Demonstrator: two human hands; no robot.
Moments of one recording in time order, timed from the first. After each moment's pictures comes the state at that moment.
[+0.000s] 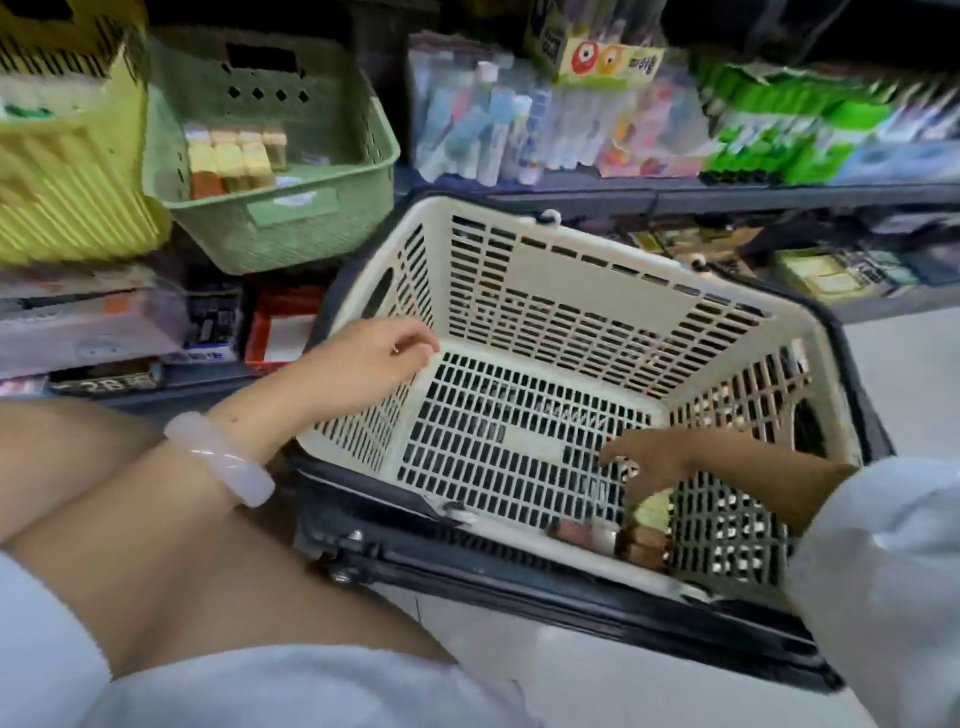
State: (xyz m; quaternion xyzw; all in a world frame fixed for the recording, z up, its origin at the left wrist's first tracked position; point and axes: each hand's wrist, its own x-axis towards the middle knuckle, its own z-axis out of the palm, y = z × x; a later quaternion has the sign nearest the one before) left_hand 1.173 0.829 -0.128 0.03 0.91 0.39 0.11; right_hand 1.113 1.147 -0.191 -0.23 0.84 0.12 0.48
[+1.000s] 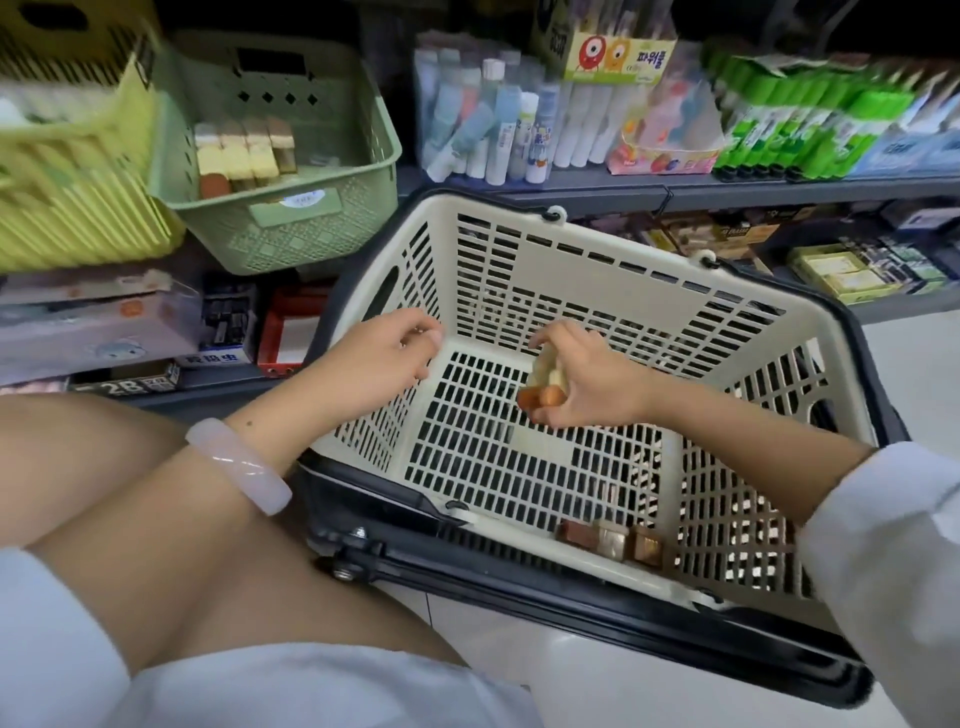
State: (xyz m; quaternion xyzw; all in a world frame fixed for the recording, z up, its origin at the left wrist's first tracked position) left_hand 1.175 0.841 -0.127 -0.04 0.88 0.47 0.09; right_hand 1.106 1.072 -0.147 -0.32 0.92 -0.13 0.20
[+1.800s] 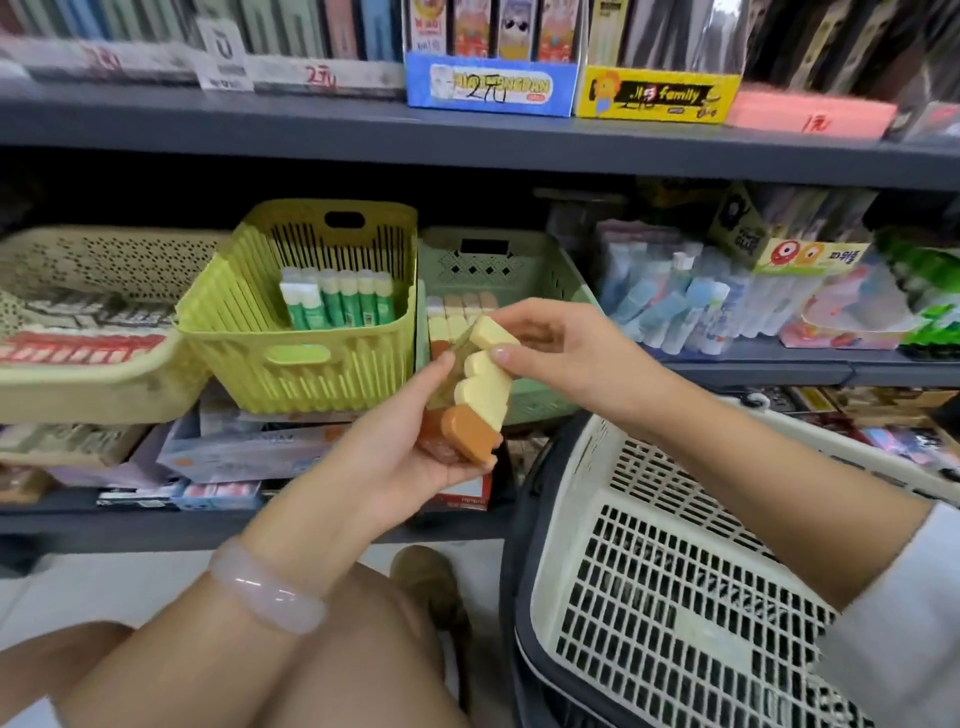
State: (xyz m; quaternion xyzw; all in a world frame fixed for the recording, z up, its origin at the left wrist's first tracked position) left_hand 1.188 0.712 -0.053 -0.24 0.43 0.87 0.03; right_hand 1.086 0.843 -0.027 -0.38 0.75 -0.51 0.17
